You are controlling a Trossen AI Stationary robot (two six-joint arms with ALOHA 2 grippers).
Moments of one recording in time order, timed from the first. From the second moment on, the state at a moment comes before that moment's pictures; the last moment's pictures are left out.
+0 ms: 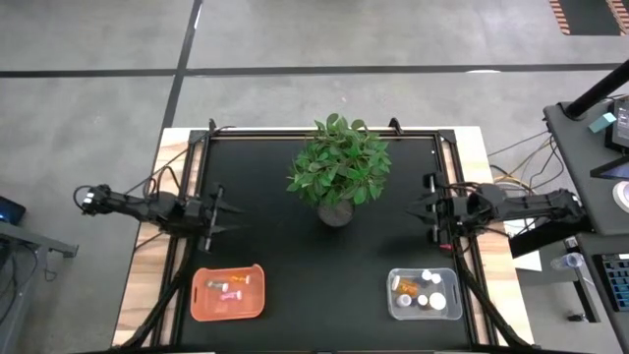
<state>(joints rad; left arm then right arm) -0.24 0.04 0.01 0.18 -0.12 0.06 0.06 0.21 0.08 0.40 -0.08 -0.30</state>
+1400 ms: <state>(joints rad) -0.24 0.06 0.00 0.11 -0.16 -0.02 -0.07 0.00 0.02 0.20 -0.05 -0.17</state>
